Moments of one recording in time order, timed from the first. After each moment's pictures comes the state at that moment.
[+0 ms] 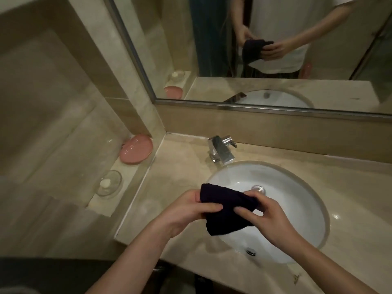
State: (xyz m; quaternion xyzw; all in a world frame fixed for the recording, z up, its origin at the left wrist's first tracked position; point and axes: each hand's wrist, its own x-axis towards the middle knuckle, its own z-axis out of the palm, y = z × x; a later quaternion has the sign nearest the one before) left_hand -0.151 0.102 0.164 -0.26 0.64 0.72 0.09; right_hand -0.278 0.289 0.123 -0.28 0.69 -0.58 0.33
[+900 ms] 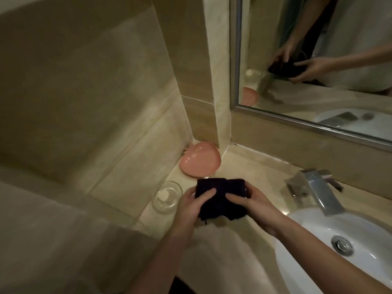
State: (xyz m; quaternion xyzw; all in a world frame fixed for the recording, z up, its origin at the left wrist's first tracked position) left_hand -0.087 -0.116 0.090 -0.53 0.41 0.71 -0.23; right_hand -0.245 -0.016 0.095 -0.20 0.60 -0.54 0.56
